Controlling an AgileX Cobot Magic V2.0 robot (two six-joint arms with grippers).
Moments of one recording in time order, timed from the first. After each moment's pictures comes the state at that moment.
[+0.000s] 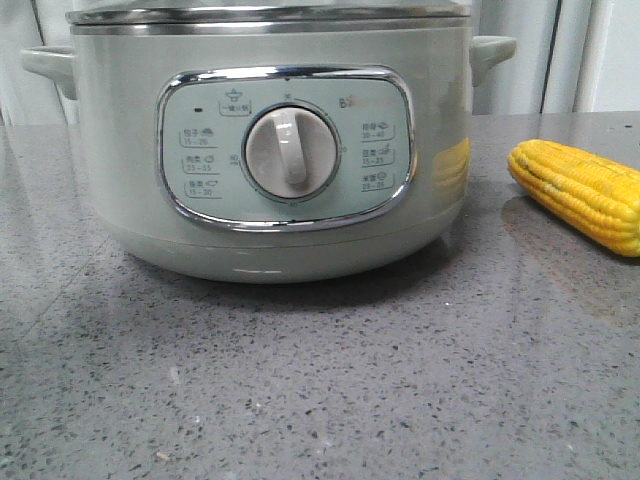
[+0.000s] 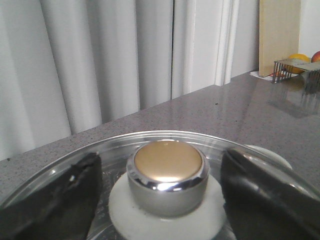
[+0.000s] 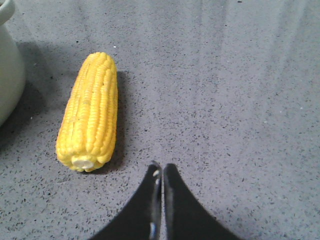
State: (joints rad) left arm -0.73 1.34 -0.85 -0.06 -0.35 0.03; right arm -0.09 0.41 -0.35 0.11 0.42 -0.10
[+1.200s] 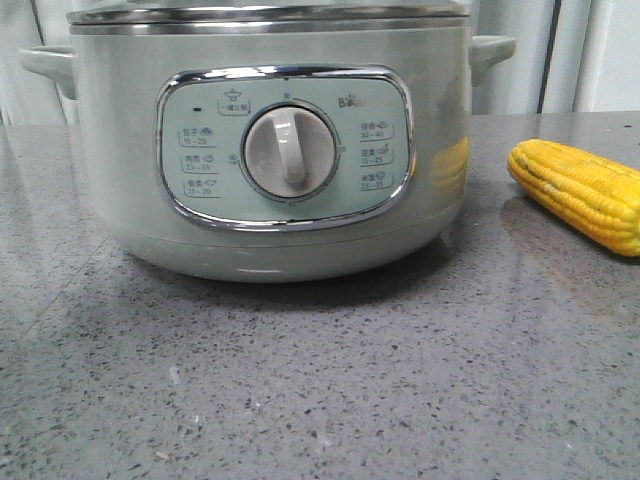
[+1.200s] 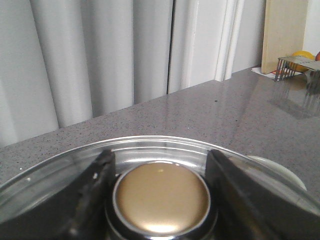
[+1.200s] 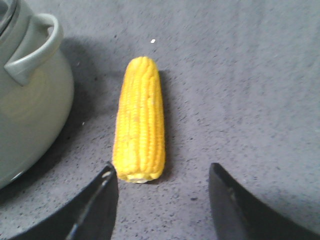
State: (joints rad) left arm -0.74 1.46 -0.96 -0.11 -0.33 0.02; right arm -0.03 0.68 -0.65 0.22 0.62 -0.10
